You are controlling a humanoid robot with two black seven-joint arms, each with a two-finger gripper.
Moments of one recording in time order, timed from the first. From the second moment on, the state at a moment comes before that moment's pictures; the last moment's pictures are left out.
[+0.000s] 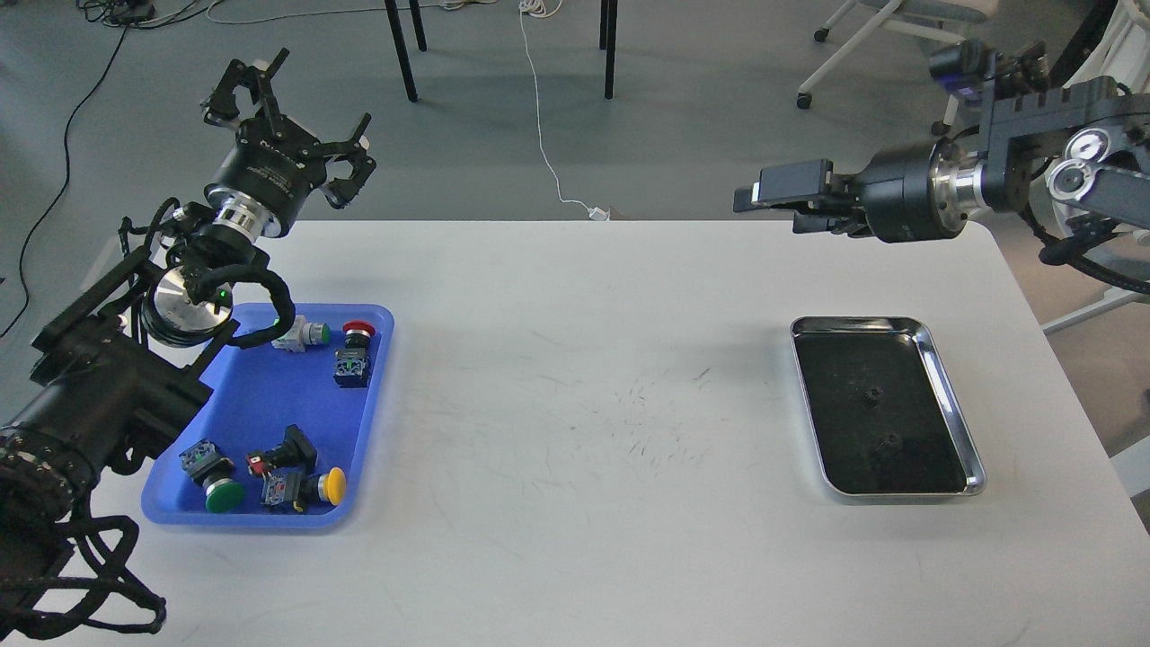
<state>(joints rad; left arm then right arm) -0.77 0.29 -0.92 -0.68 -0.13 -0.43 -0.18 1.59 -0.66 -0.48 1.15 -0.82 0.43 0.25</state>
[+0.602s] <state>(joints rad) -0.76 0.29 -0.92 -0.68 -0.13 -0.44 -0.18 1.44 -0.55 -0.84 1.02 -1.13 0.17 0.29</state>
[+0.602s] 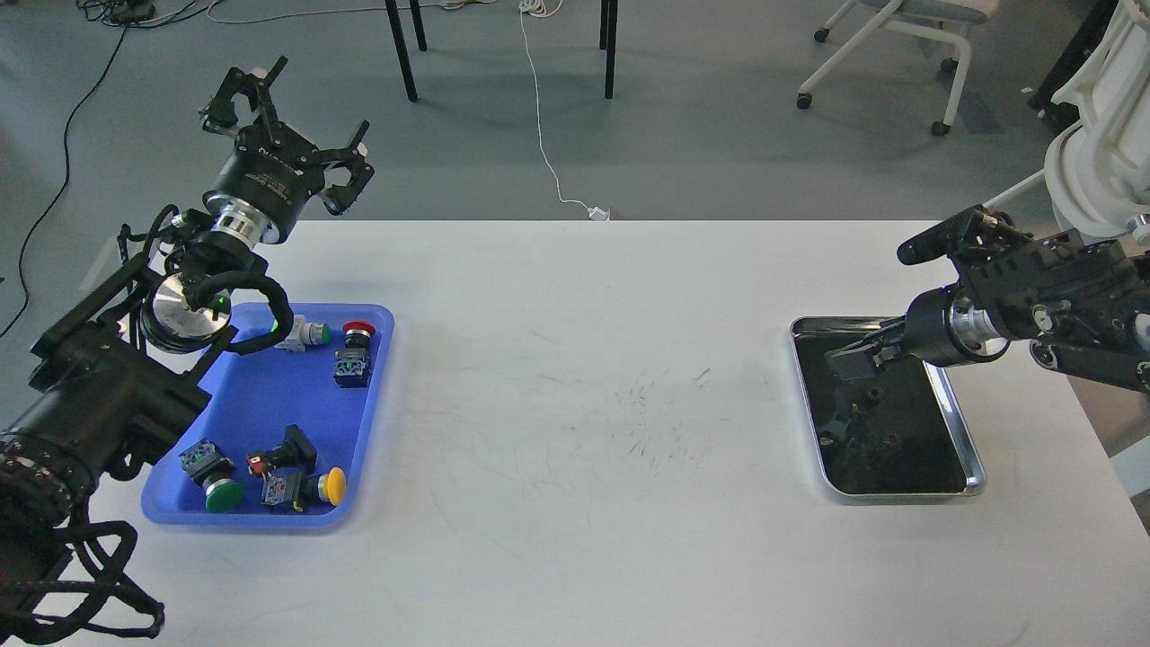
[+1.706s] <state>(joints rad) -0.76 0.31 -0.92 -0.68 -0.13 -0.44 -0.18 1.33 -0.51 -0.83 0.97 -1.13 0.17 0.21</state>
